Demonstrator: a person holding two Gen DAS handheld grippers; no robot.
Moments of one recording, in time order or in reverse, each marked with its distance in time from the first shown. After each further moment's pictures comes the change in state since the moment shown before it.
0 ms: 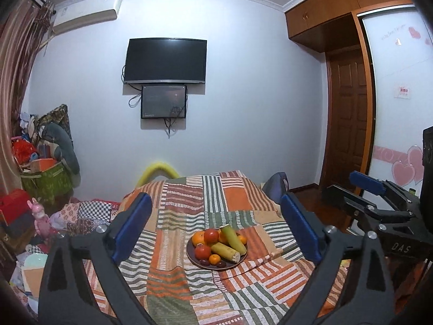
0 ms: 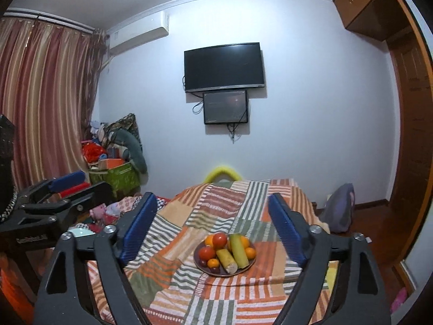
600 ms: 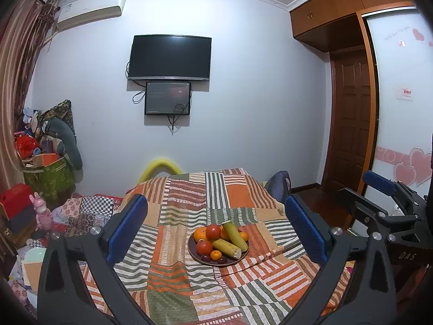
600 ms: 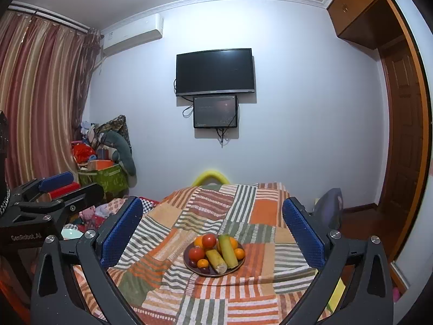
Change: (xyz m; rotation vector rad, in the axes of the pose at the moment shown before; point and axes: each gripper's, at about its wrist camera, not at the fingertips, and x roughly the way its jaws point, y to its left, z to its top) left arm -0.007 -0.001 -0.006 -0.020 0.013 0.013; right arm -0.022 0.006 -0.004 -0.023 -0.026 -0.051
